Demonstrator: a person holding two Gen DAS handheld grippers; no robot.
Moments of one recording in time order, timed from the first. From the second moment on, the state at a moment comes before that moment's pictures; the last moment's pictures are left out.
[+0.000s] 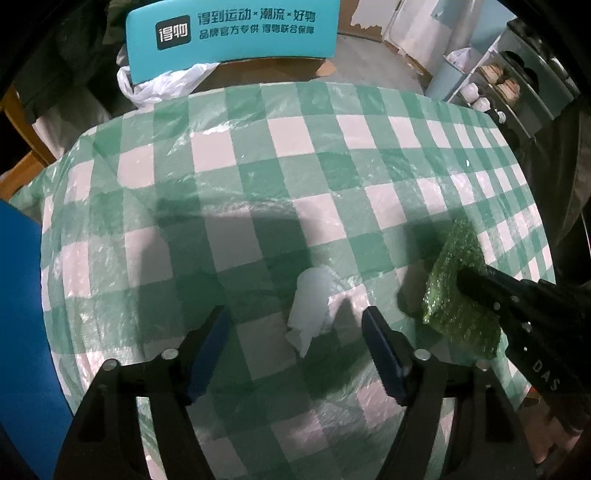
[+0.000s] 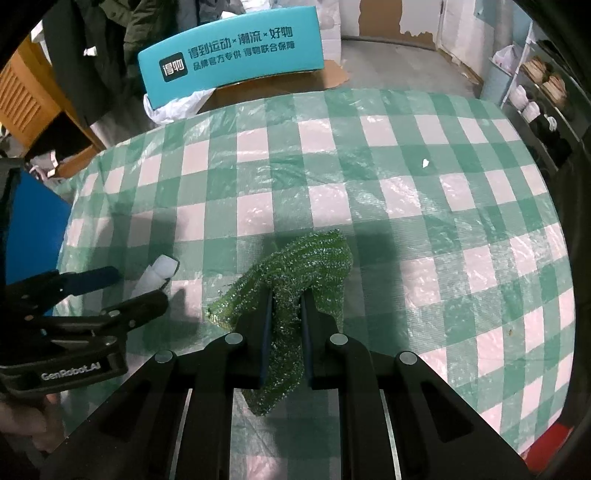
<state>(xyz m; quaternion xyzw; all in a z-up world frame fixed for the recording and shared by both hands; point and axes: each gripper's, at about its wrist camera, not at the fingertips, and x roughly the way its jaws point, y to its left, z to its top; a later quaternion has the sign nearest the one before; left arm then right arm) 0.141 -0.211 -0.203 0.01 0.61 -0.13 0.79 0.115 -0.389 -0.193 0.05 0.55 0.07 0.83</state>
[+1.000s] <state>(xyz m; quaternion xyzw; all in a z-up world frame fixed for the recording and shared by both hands) 0.140 -0.209 -0.184 0.02 0.59 -0.14 0.79 0.108 -0.387 -0.172 0.05 0.53 0.09 0.84</state>
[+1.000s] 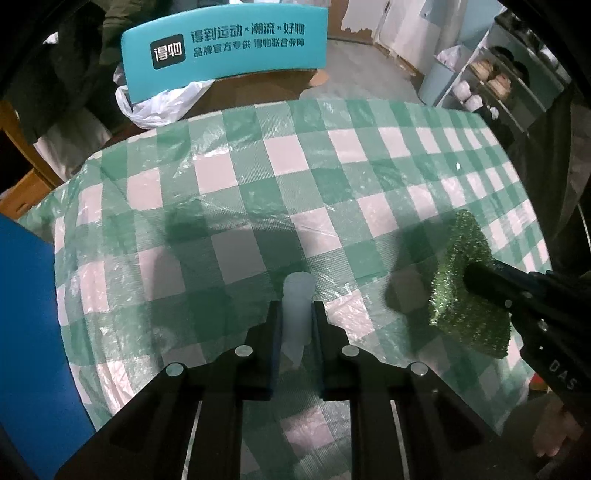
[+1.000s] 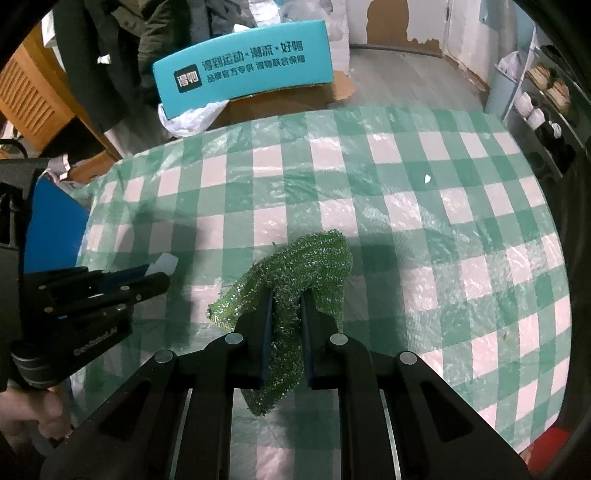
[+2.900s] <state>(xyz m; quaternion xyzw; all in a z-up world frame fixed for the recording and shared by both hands) 0.046 -0.086 -0.055 -0.01 0.50 -0.10 0.86 0.053 -0.261 -0.066 -0.06 0.47 0.20 0.86</state>
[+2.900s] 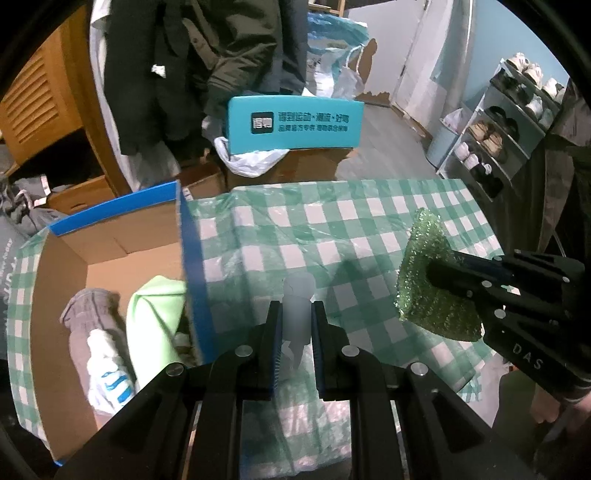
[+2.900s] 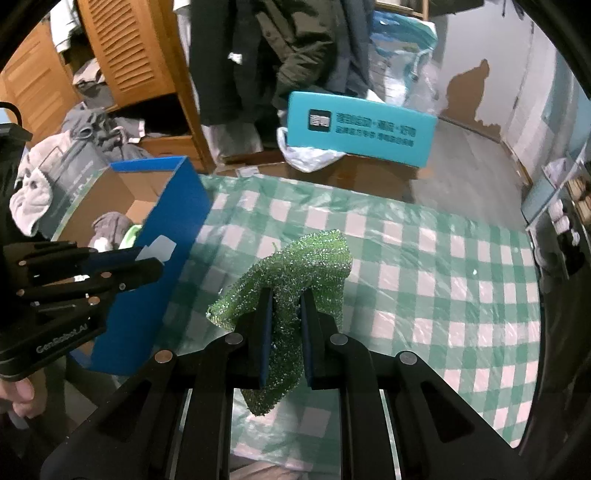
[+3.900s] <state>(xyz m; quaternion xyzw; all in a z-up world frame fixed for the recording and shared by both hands) 0.015 0.030 -0.047 -0.07 0.49 -0.03 0.87 0.048 -0.130 -0.041 -0.10 0.45 0.29 0.84</state>
